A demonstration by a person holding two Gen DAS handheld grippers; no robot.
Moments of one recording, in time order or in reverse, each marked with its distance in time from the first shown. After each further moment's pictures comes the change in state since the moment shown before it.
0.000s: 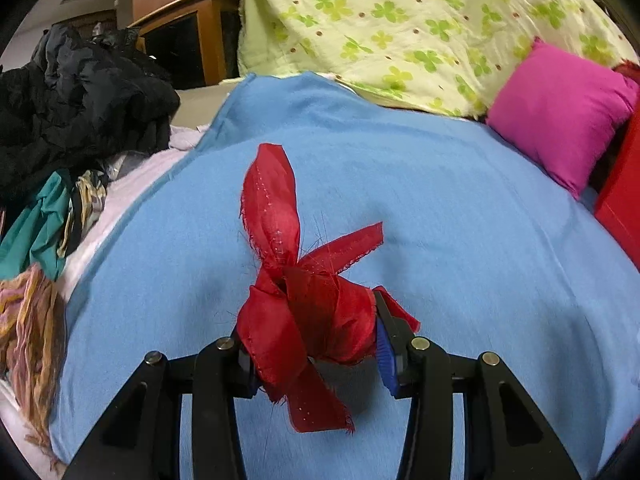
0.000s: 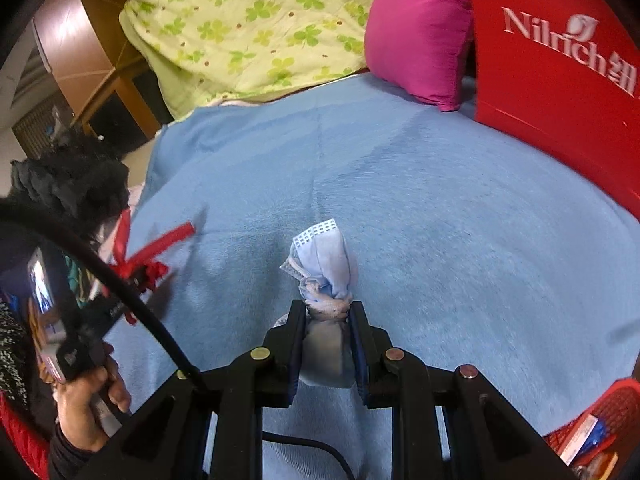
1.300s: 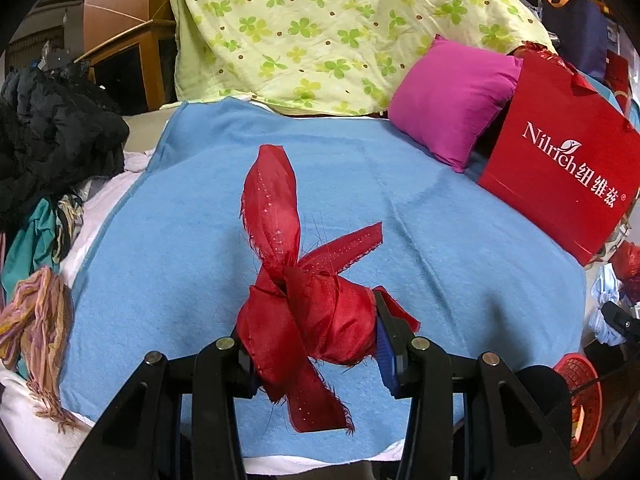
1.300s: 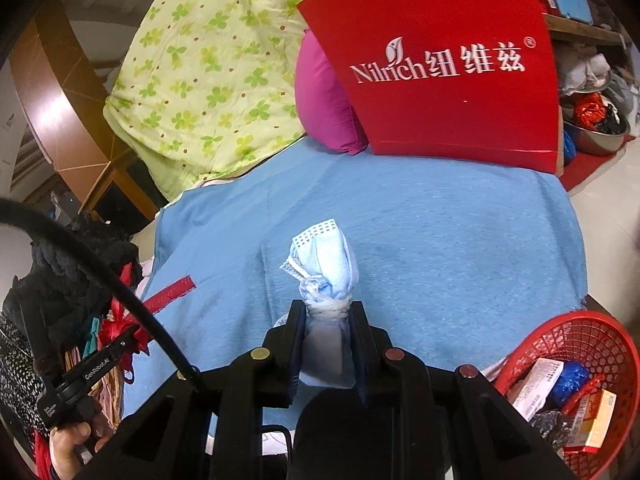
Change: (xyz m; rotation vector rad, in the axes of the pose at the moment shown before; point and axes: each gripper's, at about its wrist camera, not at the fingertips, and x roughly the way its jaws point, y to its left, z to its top) left arm -0.139 -0.065 -0.027 0.103 0.004 -0.201; right arm -0.133 -0.096 -0.054 0.208 -0.203 0.018
